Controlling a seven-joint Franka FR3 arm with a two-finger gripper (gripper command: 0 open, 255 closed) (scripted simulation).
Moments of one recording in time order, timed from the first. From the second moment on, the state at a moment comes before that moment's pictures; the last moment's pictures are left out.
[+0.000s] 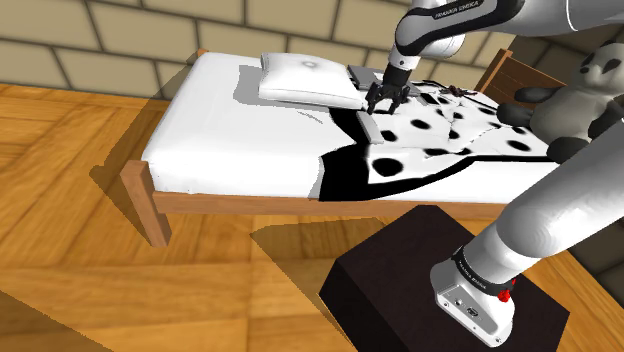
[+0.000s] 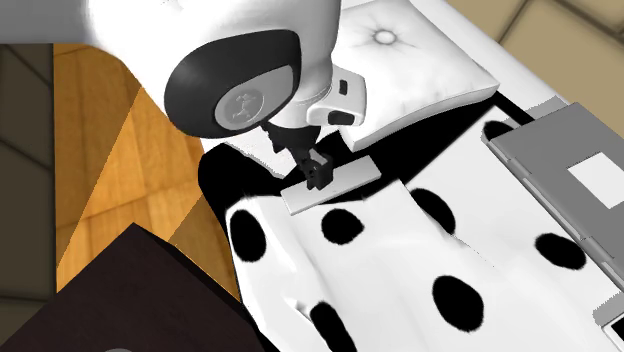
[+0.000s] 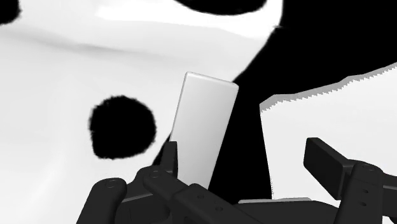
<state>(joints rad) -0.11 -0.07 -0.09 -2.17 0.04 2.10 0.03</state>
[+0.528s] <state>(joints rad) -0.14 0.15 -0.12 -2.05 0.05 2.19 0.04</state>
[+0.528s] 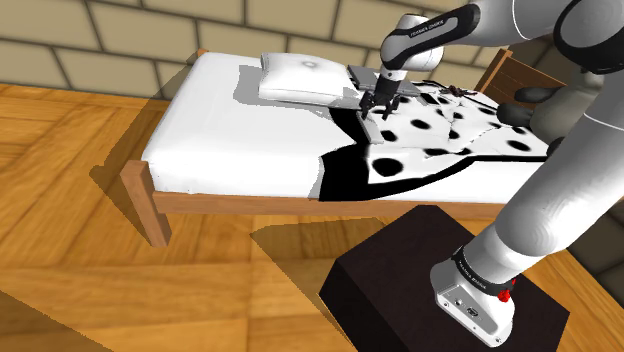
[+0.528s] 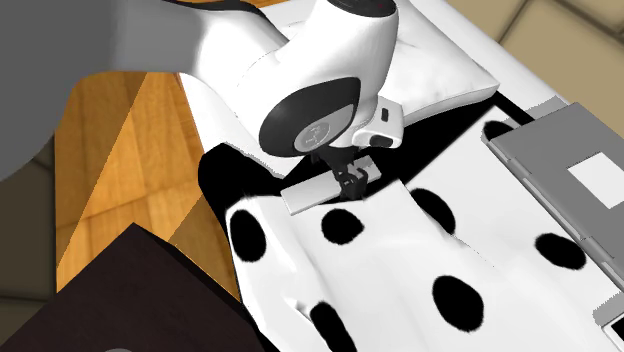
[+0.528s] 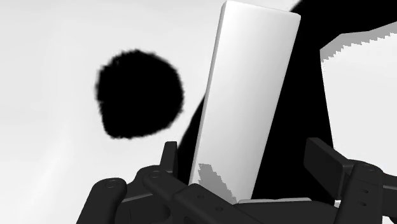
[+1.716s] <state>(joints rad) -0.14 0.20 -0.12 -2.08 0.06 2.27 0.04</state>
